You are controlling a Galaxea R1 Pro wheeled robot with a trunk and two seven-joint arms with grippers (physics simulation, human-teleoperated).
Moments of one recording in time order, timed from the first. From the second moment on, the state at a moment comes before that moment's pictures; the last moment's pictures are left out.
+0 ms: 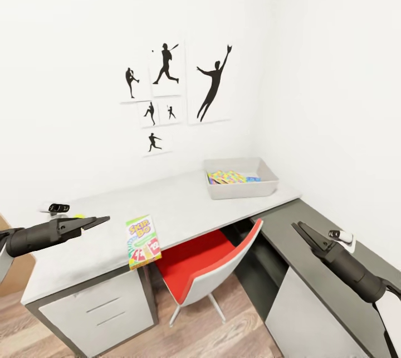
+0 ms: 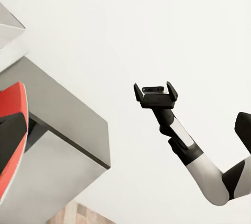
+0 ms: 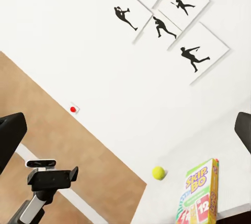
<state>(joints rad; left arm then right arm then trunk) -0.53 0.48 0.21 -1.21 0.43 0.93 -1.57 -0.20 -0.20 -0.38 -1.47 -0.88 0.68 0.99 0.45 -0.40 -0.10</state>
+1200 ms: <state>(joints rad) -0.58 0.42 0.17 -0.95 0.44 1.03 -1.28 -0.20 -0.20 -0.38 -1.47 -0.88 0.68 0.99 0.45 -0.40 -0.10</state>
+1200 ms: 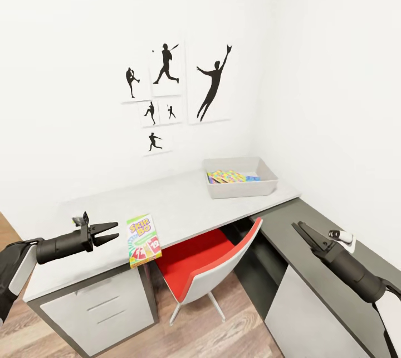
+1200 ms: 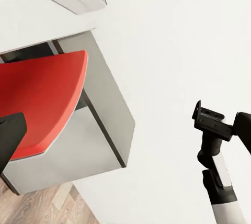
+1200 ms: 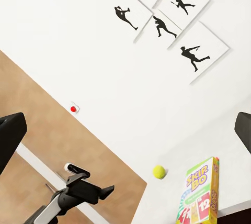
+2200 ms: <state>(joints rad) -0.58 0.37 0.17 -0.89 0.44 1.03 -1.19 -0.20 -0.20 -0.38 -1.47 -0.89 0.68 0.98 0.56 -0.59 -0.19</state>
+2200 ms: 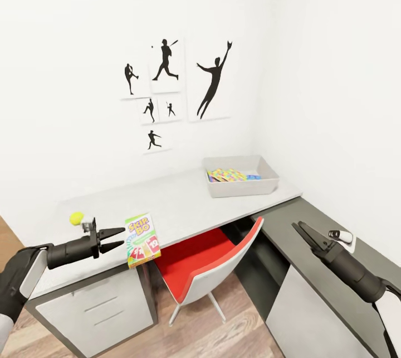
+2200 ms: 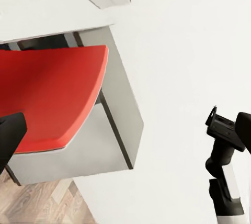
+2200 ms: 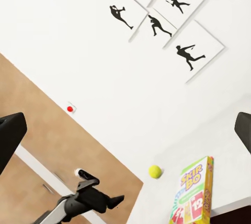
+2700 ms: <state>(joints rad) -0.58 0.38 0.18 -0.71 0.44 1.04 -1.19 -0.20 -0.20 -0.38 -1.47 -0.89 0.68 0.98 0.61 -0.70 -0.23</state>
